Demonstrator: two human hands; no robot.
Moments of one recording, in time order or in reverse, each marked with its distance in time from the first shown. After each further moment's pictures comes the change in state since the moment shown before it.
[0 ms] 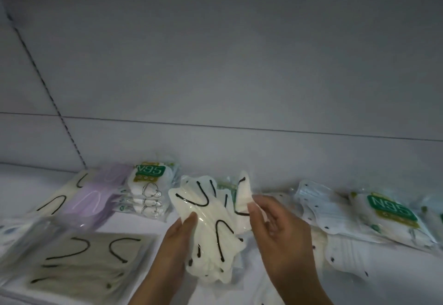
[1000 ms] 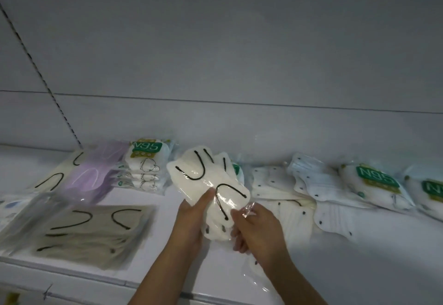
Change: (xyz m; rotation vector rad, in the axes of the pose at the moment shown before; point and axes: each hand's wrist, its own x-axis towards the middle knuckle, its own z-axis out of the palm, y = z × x) left_hand -0.005 -0.020 0.021 -0.077 -0.061 0.021; right_hand -0.032 0.040 0.021 0.143 -0.143 0.777
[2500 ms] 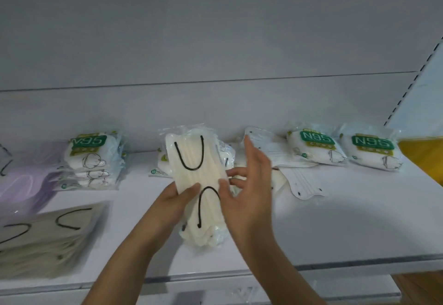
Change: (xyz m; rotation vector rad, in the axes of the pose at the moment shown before) left_hand -0.032 0.006 0.032 0.451 -0.298 0.002; right_hand -0.033 -0.010 -0.037 -0.145 0.411 -0.627
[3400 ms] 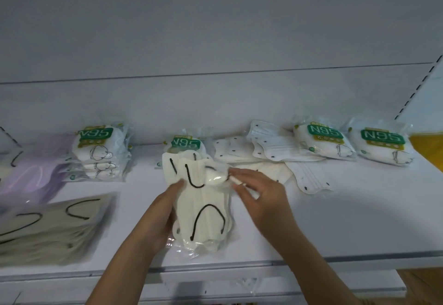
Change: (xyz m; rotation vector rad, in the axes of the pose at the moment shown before) left_hand -0.002 -0.019 -0.015 -0.280 0.113 -0.255; right_hand 0.005 0.061 -0.026 -0.141 -0.235 -0.172
